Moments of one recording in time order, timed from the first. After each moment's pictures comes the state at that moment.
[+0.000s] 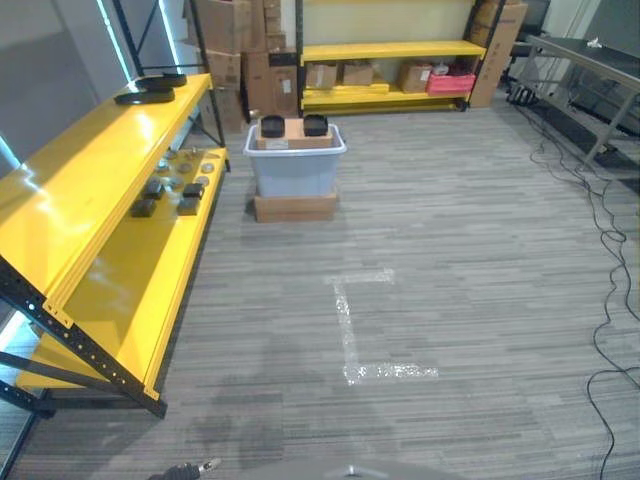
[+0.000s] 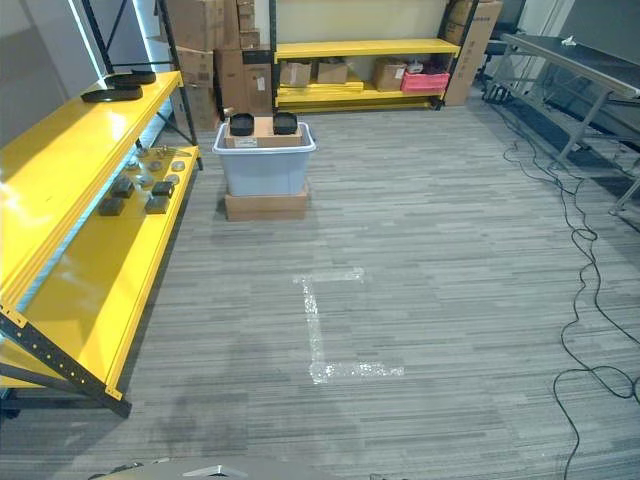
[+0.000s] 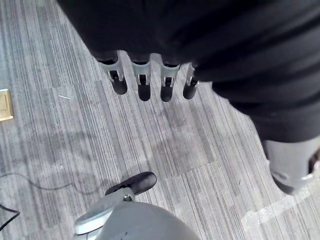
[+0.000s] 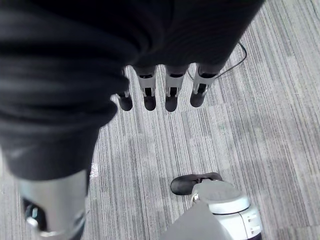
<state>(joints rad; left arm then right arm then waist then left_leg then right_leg) 0.00 0.26 -0.24 1.39 -0.02 -0.06 -0.04 0.01 -0.32 0.12 1.39 0.23 -0.02 0.09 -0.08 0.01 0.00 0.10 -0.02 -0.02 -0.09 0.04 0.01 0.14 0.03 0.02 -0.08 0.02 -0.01</state>
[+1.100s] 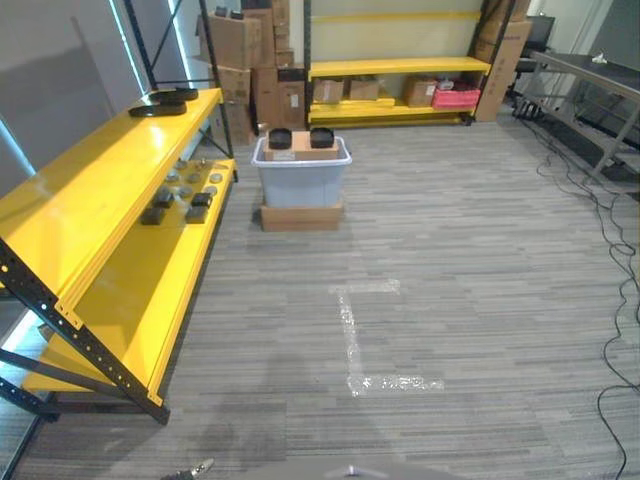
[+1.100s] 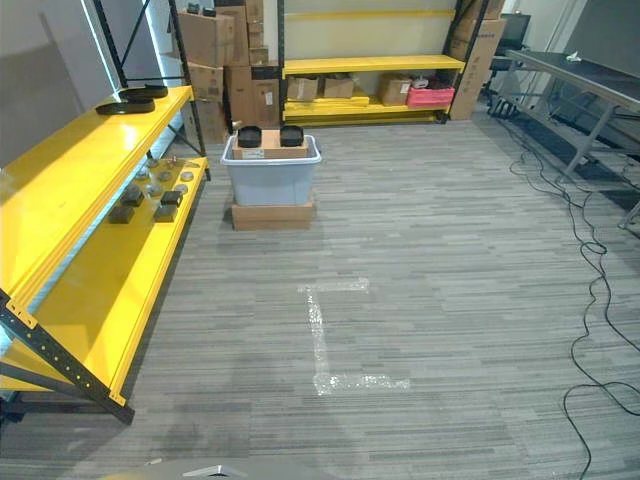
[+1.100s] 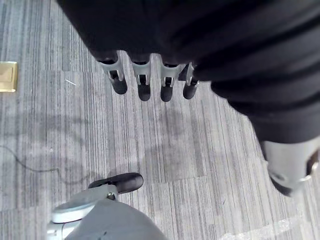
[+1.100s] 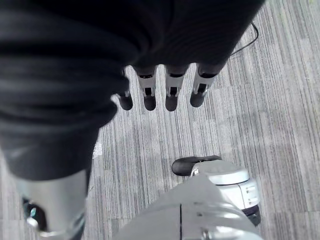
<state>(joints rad) 0.03 0.25 -0.15 1.35 -0.16 -0.05 -0.03 0.05 -0.27 0.17 1.32 0.27 -0.02 0.07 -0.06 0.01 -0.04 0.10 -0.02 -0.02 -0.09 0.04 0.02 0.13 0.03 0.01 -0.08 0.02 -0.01</state>
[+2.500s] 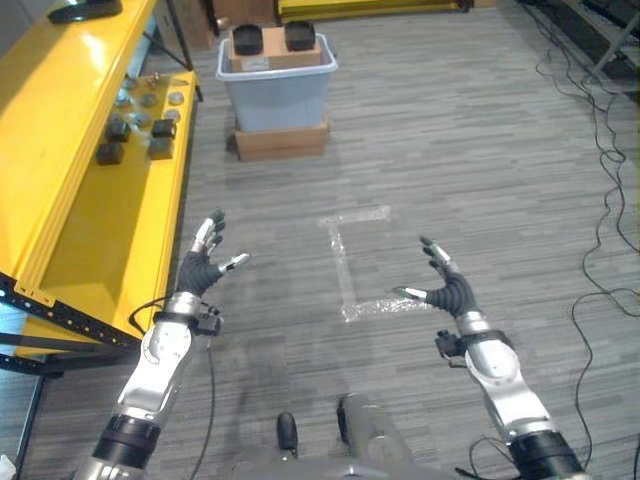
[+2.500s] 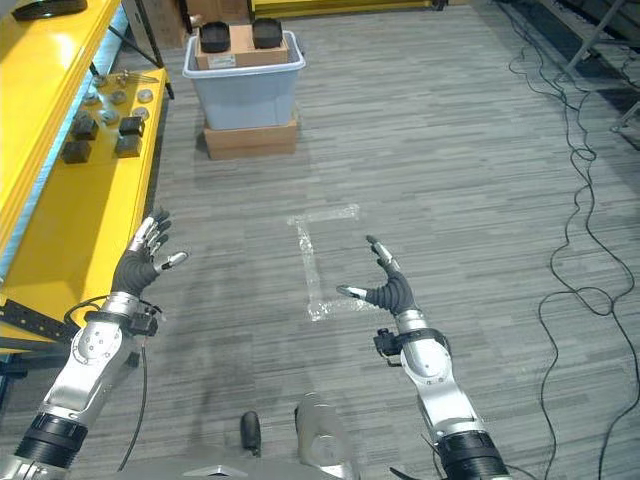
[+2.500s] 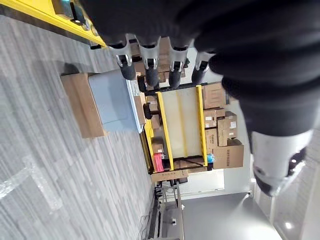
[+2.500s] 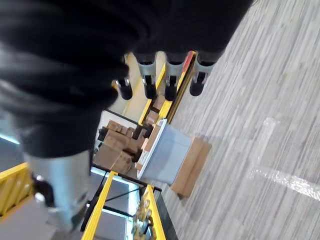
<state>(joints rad) -0.03 0.40 -0.15 0.01 -0.25 -0.21 0.08 0.03 -0.48 0.08 0.06 -0.03 -0.22 -0.09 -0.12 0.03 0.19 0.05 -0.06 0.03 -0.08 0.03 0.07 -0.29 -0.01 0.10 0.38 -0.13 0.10</state>
